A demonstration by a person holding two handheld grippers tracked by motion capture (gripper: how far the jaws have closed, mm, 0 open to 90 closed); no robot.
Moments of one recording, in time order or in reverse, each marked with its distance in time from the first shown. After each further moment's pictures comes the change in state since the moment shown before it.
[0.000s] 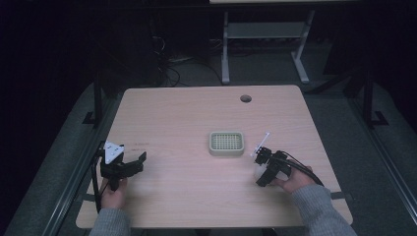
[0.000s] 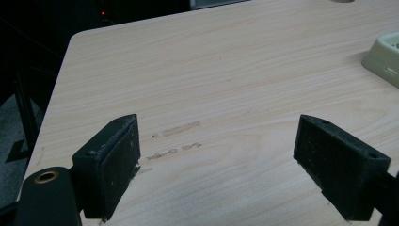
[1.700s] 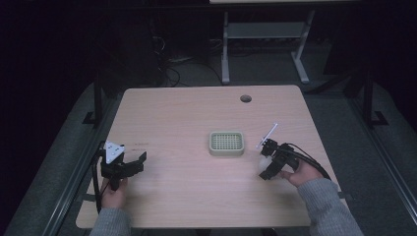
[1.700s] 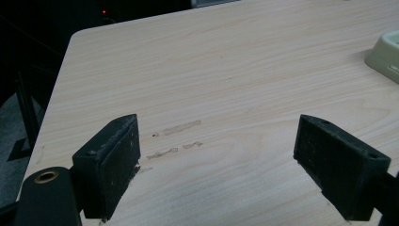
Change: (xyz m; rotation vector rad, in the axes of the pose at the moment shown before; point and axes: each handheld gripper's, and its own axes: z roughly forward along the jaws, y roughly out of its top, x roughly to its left) left arm -0.001 -0.001 0.002 0.002 0.004 -0.005; right arm -0.013 -0.001 -0.031 -0.056 0.032 0.008
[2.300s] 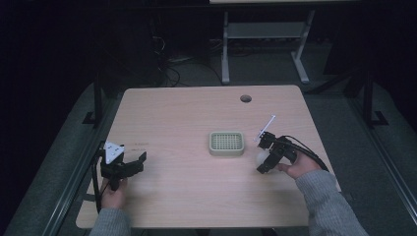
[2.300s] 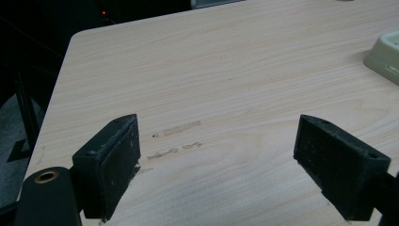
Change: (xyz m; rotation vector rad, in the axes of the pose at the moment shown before) left arm 0.000 0.000 -0.001 -0.005 -0.001 0.000; right arm -0.006 0.017 -0.013 -0.006 0.016 -0.012
